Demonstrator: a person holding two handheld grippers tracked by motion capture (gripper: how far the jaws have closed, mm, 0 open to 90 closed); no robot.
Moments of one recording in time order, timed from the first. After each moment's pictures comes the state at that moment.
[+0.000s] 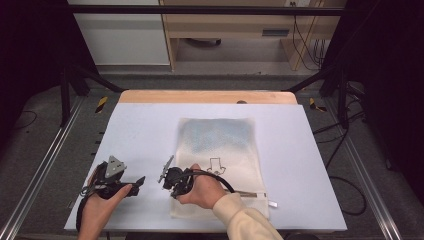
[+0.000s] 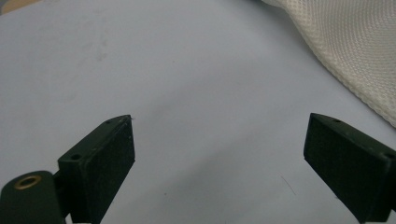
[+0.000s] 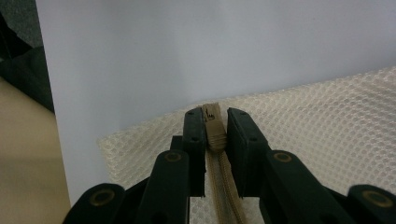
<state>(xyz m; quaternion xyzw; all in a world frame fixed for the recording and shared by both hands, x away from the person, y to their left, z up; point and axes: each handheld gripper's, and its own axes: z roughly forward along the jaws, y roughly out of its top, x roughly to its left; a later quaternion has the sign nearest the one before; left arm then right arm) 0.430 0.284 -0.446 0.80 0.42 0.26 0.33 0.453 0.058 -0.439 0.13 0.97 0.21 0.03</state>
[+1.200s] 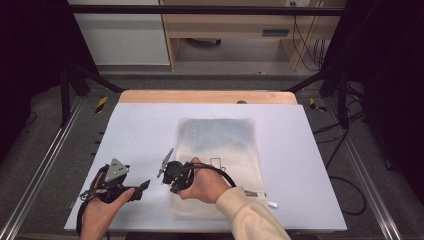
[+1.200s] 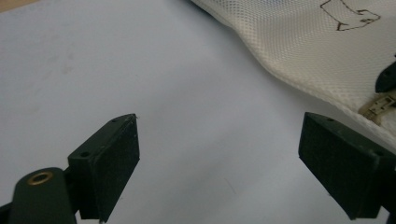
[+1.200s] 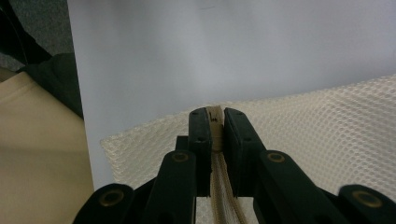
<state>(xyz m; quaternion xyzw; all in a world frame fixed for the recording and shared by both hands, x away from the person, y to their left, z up) 0.413 0.268 -0.433 0.81 0.41 0.23 0.37 0.454 0.053 -0.406 0.11 0.97 0.22 0.03</state>
